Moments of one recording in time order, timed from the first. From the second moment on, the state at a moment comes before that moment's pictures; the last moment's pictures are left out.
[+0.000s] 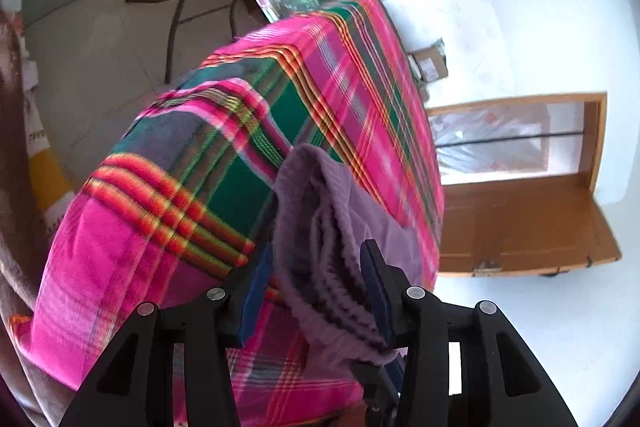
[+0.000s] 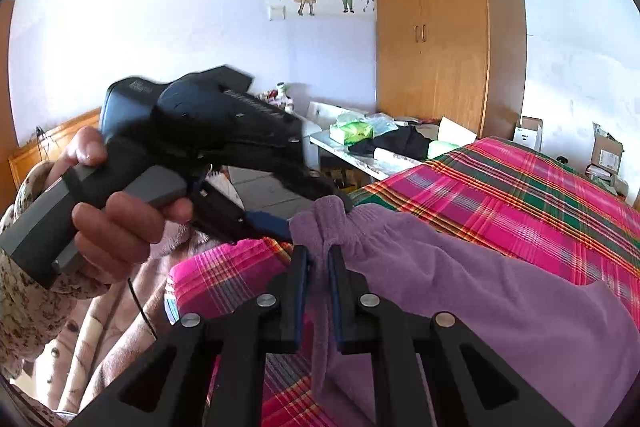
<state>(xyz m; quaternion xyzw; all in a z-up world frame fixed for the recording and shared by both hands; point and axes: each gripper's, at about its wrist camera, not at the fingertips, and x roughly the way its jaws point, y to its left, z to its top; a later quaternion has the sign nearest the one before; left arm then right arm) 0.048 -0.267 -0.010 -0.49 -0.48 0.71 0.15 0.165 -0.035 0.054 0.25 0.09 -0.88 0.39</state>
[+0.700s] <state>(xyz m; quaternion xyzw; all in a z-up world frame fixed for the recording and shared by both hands) 0.046 -0.268 -0.042 -0.47 -0.56 0.65 0.19 0.169 -0.035 0.047 0.26 0.09 -0.88 0.40</state>
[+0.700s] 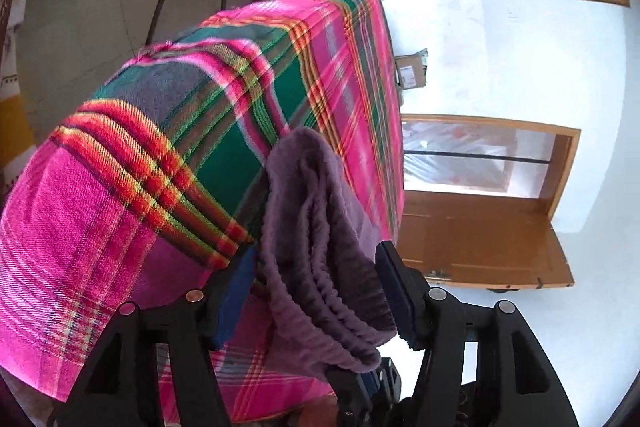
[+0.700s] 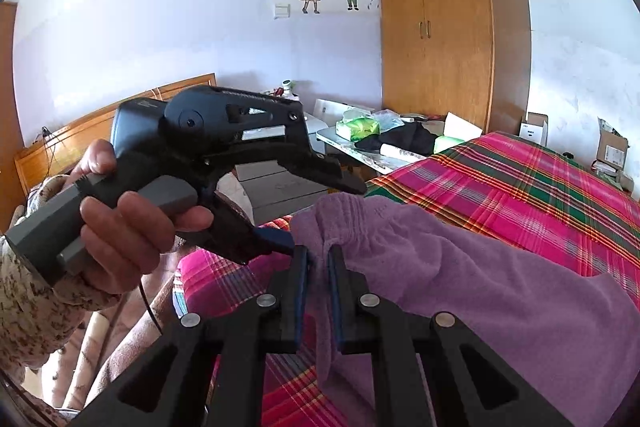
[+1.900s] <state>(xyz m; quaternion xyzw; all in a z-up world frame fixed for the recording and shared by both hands) -0.011 -0.254 -0.048 -0.52 -0.45 0.69 0.22 0.150 -0.076 0.026 0.31 0.13 -0.85 0.41</state>
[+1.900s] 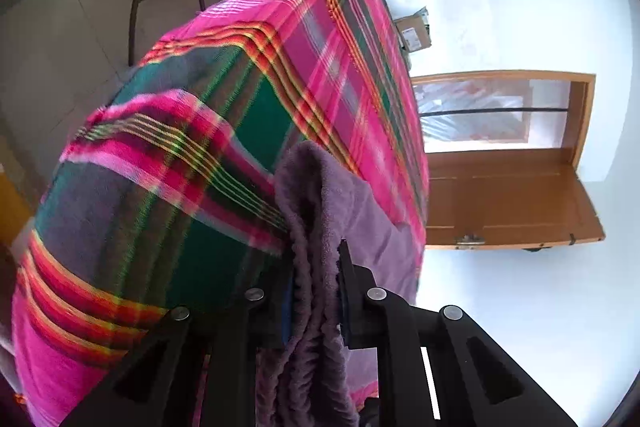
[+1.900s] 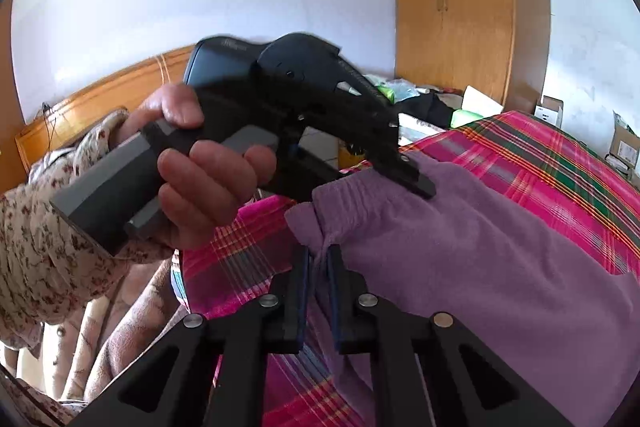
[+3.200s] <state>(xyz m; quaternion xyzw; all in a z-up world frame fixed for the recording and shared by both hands) -0.005 -0.268 -0.055 -0.51 -0.46 0.69 0.22 0.022 0.034 0.033 0.39 0.01 -0.90 0.18</state>
